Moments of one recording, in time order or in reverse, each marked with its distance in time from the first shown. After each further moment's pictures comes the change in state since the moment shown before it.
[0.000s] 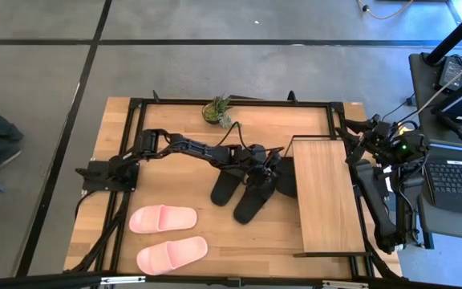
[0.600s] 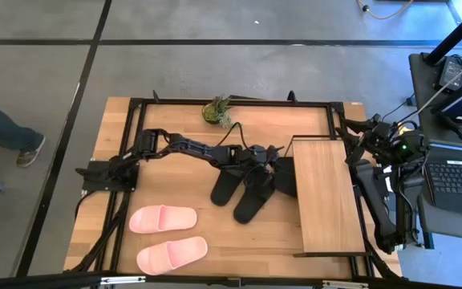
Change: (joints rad) left arm -0.001 -0.010 0.002 -0.078 -0.154 -0.007; right arm 0.000 0.000 0.000 0.000 0.000 -0.022
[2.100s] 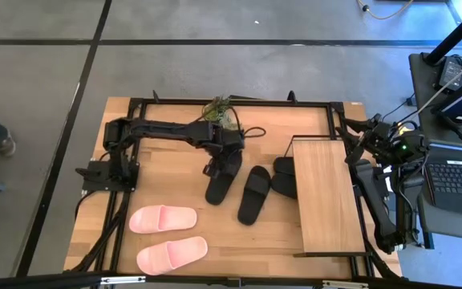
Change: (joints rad) left arm 0.059 -0.357 -0.002 -1.053 -0.023 -0.581; right arm -0.001 -0.001 0.000 0.000 0.014 -0.033
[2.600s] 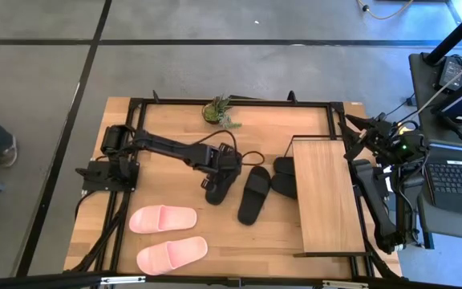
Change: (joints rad) left arm -0.151 0.001 -0.185 0.189 -0.220 -0.068; right arm 0.000 0.000 0.000 -0.001 0.112 -0.021
